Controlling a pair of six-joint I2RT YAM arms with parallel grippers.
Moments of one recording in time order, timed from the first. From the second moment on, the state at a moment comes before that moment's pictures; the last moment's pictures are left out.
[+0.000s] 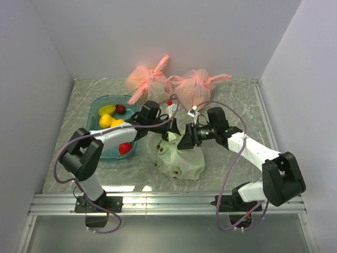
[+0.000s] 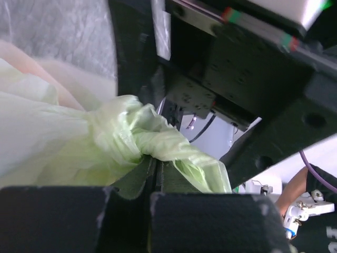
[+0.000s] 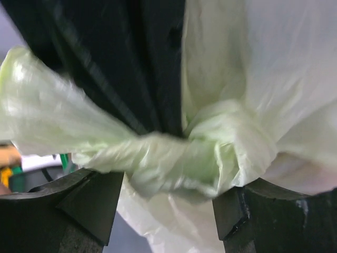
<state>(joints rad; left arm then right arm) -0.66 1.69 1.04 0.15 0.94 -0.66 0.41 1.34 0.77 -0.15 -0.98 0.35</state>
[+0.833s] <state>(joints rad) -0.56 1.65 1.02 0.04 0.97 -0.50 0.44 1.28 0.83 -0.14 -0.78 0.44</state>
